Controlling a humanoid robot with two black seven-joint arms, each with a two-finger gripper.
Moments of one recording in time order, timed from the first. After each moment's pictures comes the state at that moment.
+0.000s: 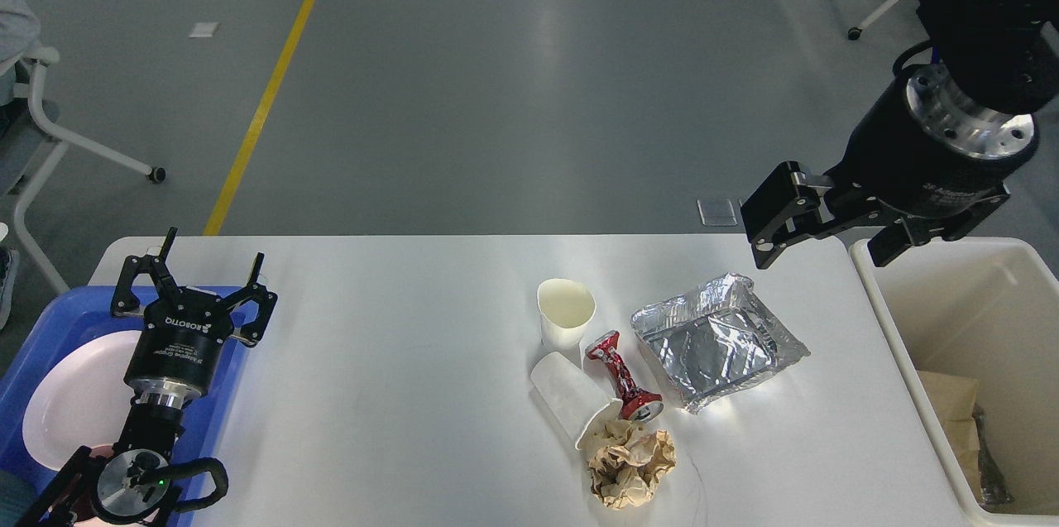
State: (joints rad) left arm -0.13 0.18 -1.43 -0.95 0.15 -0.58 -0.22; right arm 2.62 -0.33 -1.28 1.69 0.04 0.81 -0.20
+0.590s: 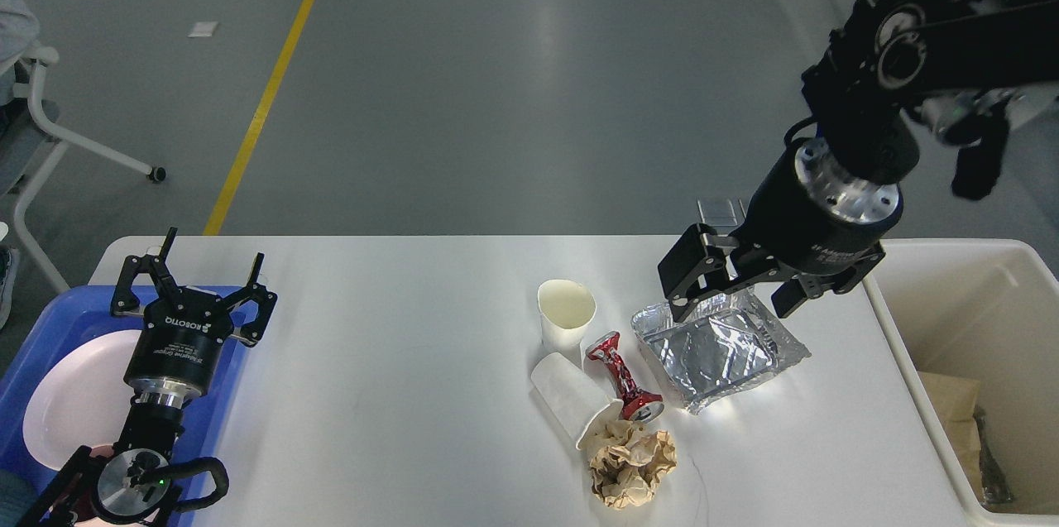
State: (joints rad) left arm -0.13 0.18 -1.43 -0.95 0.15 -0.58 -0.22; right arm 2.27 -0.25 -1.03 1.66 -0.01 0.60 -0.21
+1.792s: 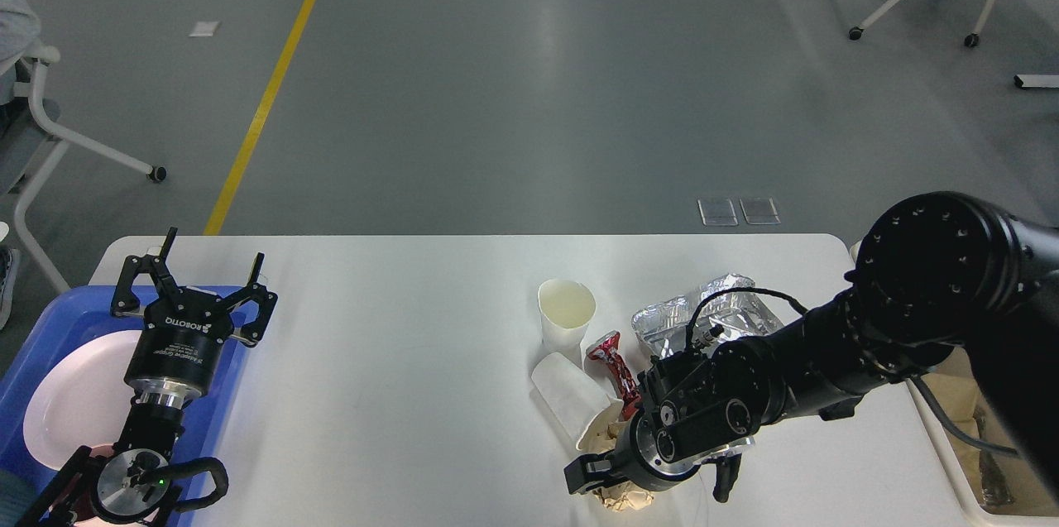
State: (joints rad) left arm -0.13 0.18 -1.43 -0.95 0.15 -0.58 -0.22; right arm 1.41 0.09 -0.96 1.33 -0.26 0.03 -0.21
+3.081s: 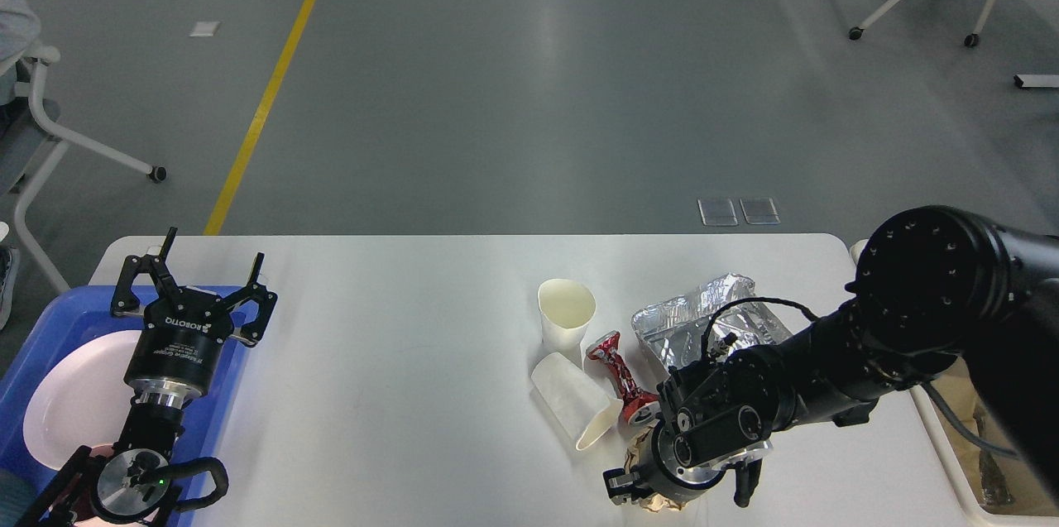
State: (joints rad) left arm -0.13 0.18 -1.43 -0.95 0.15 -0.58 -0.22; right arm 1.39 0.07 -1.02 1.32 -0.25 0.08 -0.21
